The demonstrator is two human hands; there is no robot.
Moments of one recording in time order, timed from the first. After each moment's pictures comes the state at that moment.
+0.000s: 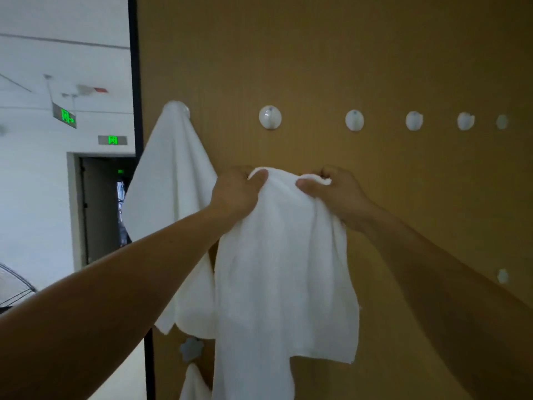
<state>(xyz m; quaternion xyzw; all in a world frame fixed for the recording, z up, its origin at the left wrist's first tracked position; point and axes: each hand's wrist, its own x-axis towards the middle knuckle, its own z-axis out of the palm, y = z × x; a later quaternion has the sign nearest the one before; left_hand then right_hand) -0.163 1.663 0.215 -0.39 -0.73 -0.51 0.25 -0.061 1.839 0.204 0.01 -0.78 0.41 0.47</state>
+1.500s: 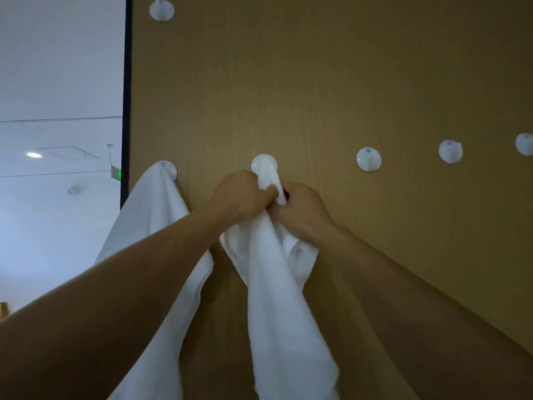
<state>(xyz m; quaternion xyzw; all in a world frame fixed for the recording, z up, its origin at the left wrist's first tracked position) -0.190 1.721 0.313 -0.37 -0.80 -0.28 0.39 -0.154 1.858 0.276 0.10 -0.82 0.26 0.50</state>
